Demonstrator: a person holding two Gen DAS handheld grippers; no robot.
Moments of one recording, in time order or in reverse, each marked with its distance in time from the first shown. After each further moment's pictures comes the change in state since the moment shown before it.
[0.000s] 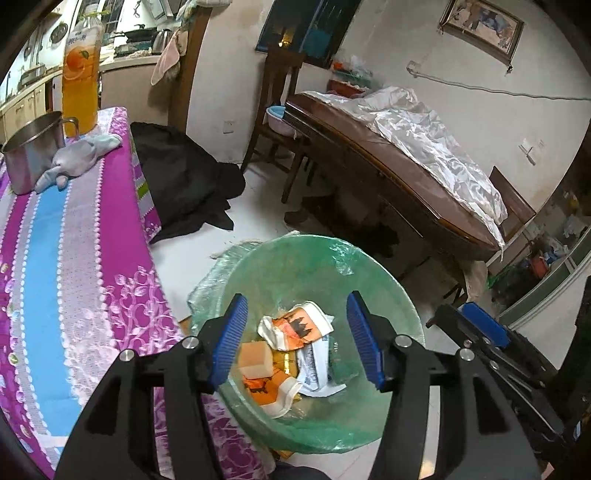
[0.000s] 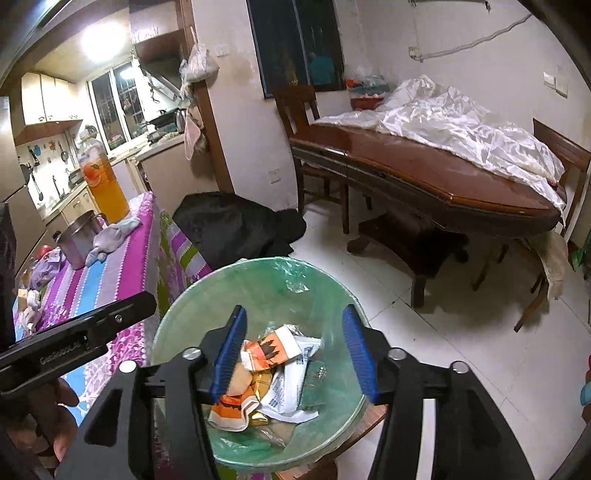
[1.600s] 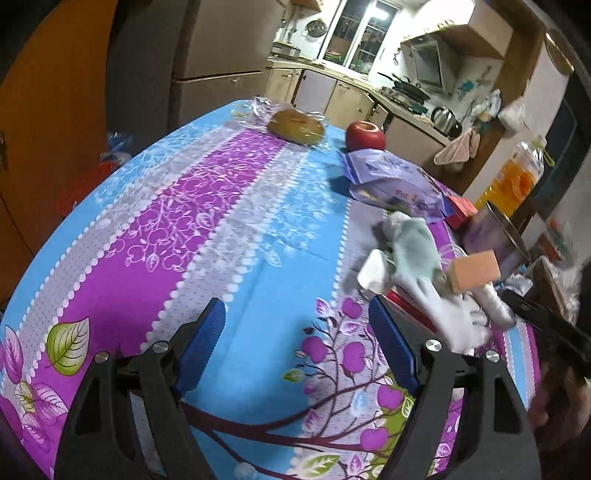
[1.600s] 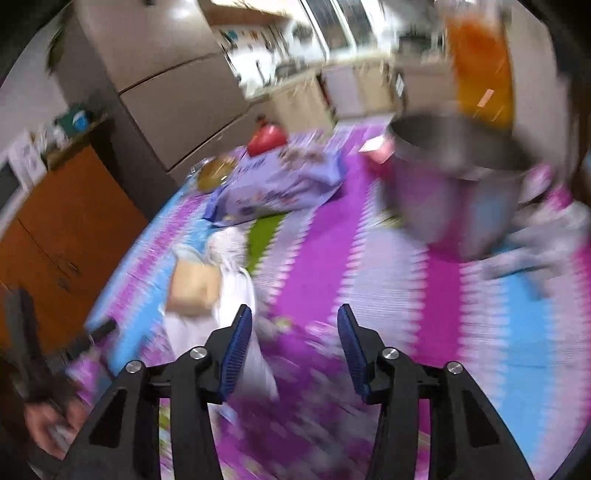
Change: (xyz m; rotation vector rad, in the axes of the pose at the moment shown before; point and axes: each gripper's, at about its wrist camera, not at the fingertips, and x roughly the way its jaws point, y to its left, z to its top) left arm -0.263 0.499 -0.078 -0.619 -0.261 0.571; right arm 0.178 0.575 -0.002 -0.404 0.398 0.779
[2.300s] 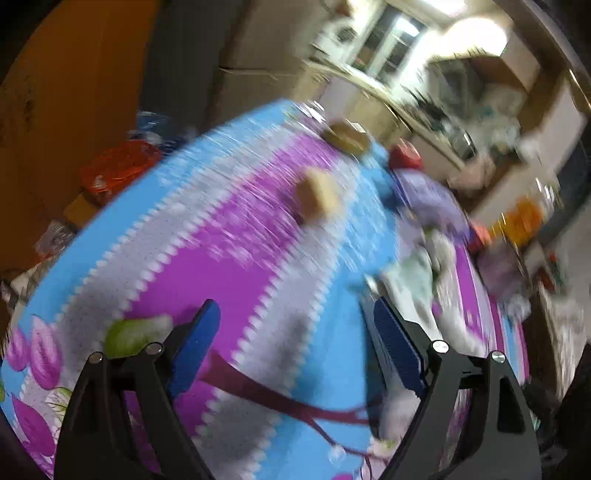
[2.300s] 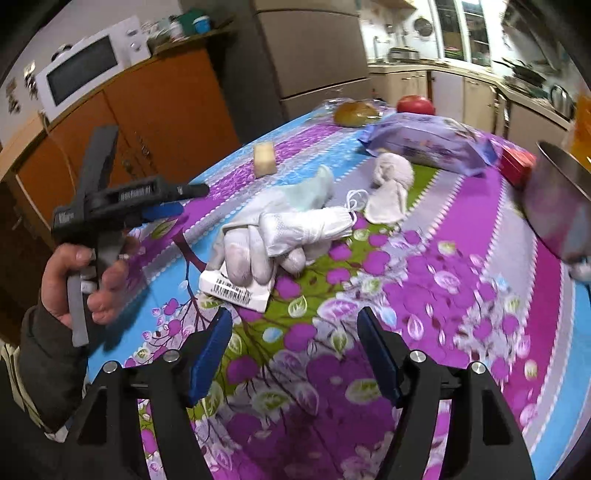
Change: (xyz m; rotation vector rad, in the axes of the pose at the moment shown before) left arm -0.015 0.060 -0.002 -0.064 0.028 -0.023; right arm -0.023 0.096 -0.093 -0.407 0.109 0.126
